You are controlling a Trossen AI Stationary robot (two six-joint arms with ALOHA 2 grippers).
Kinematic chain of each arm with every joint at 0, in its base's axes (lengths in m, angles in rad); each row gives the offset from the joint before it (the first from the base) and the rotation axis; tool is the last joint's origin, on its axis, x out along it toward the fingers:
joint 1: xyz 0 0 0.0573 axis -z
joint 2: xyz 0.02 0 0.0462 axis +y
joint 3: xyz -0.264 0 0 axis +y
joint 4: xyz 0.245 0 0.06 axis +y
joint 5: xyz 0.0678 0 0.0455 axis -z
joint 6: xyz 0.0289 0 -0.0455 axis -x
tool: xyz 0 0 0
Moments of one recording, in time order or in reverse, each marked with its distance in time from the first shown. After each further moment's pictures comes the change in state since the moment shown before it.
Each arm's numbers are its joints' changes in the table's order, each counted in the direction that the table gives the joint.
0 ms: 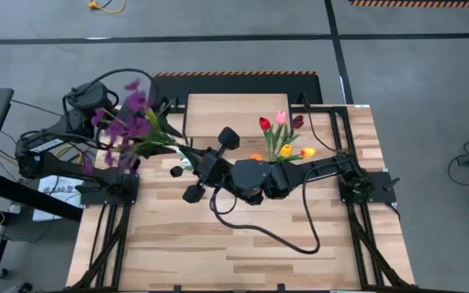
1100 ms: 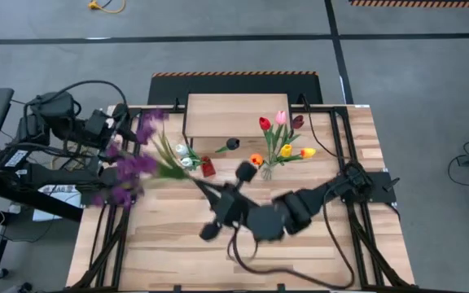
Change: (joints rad) left arm -0.083 -0.262 0.000 0.550 -0.080 -0.026; right arm -0.201 -0.010 -0.003 0.176 0.210 -0.124
